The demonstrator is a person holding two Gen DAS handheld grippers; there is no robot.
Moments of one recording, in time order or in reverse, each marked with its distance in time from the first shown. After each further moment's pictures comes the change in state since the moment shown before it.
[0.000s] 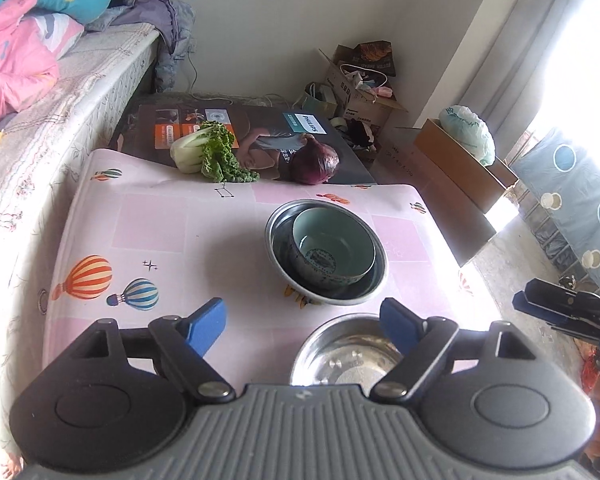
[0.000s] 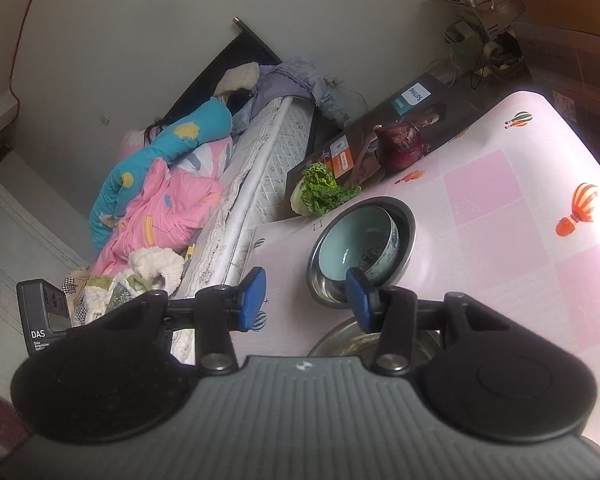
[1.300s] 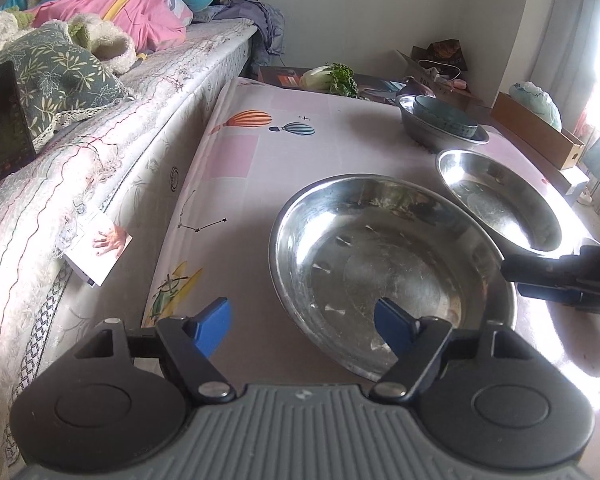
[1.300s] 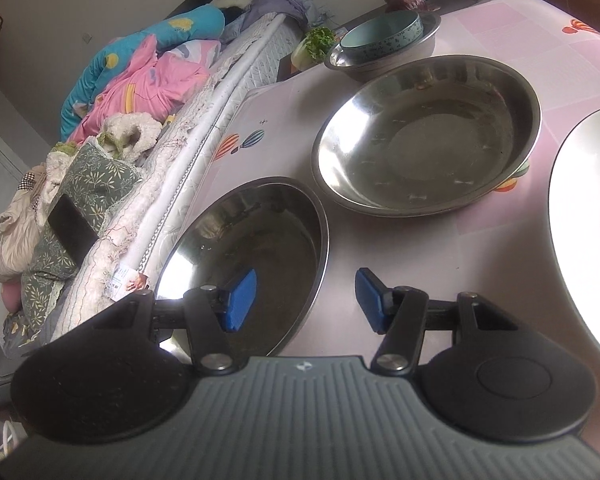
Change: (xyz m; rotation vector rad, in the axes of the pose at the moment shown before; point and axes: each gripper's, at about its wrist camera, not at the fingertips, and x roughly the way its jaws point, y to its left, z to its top) left arm -0.050 0.075 -0.232 -0.020 -0.062 0.257; right arm 0.056 0.062 -0.239 -0.091 0.169 -0.114
